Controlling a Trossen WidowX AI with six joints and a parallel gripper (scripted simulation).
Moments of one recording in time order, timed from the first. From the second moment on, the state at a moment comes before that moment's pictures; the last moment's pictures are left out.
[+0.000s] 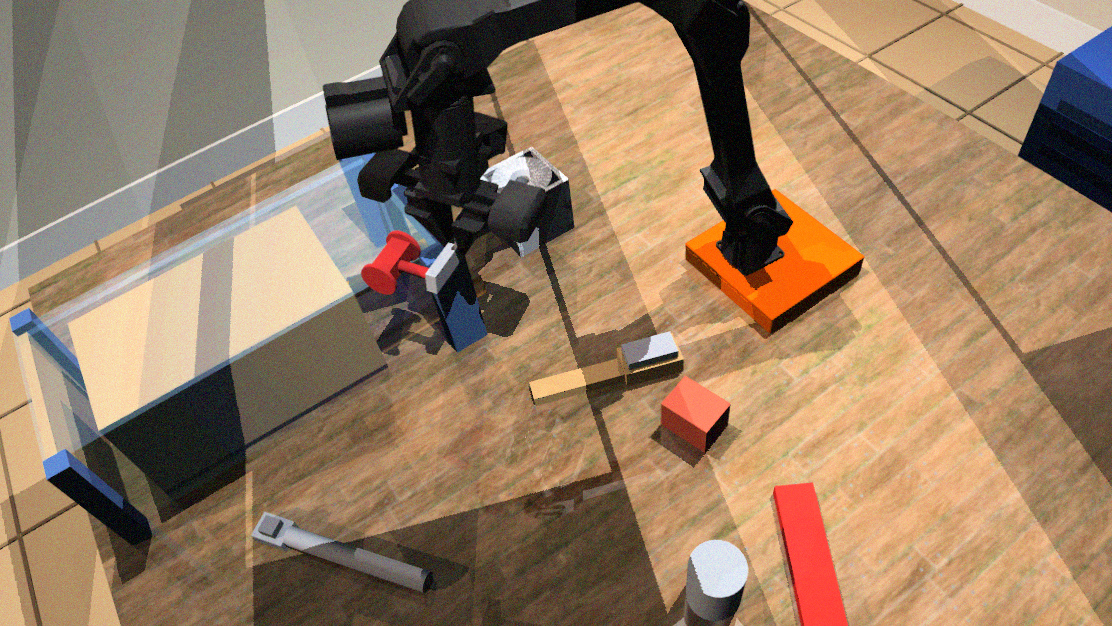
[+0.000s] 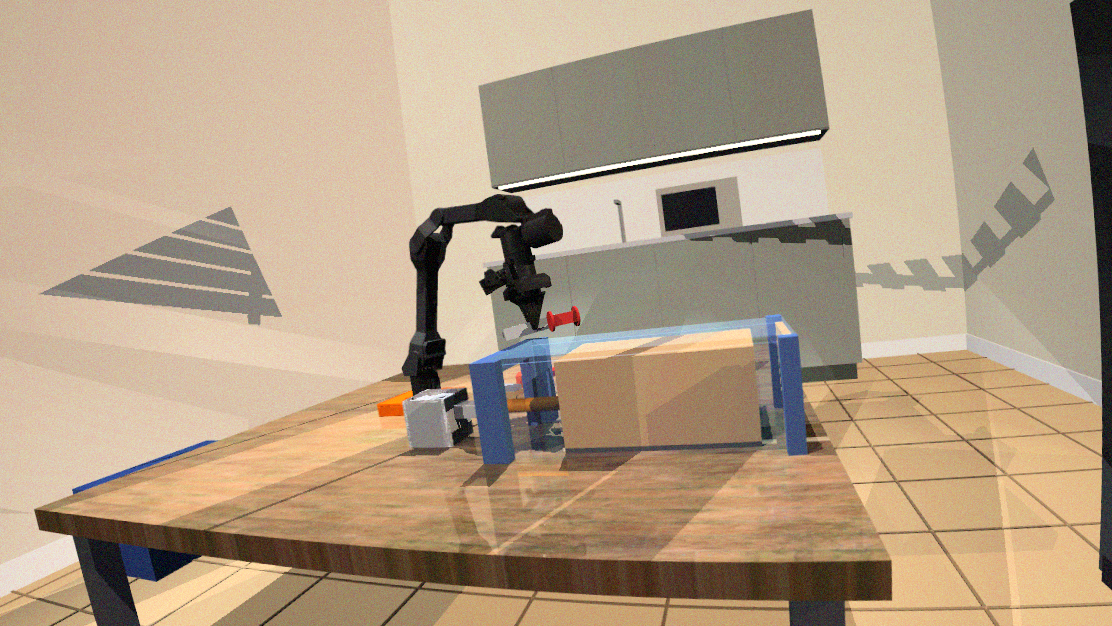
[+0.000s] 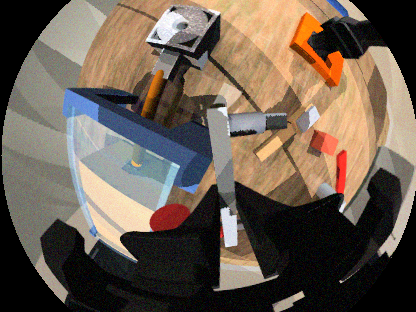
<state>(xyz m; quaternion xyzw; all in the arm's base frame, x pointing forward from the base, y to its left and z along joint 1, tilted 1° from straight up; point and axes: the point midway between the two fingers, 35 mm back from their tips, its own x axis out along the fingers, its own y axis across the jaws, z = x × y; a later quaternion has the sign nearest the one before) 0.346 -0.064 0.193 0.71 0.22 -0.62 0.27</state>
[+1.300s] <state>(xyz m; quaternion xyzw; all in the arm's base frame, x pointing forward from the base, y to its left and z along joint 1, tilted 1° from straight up) 0.210 -0.222 0.175 0.71 0.02 -0.70 0.03</state>
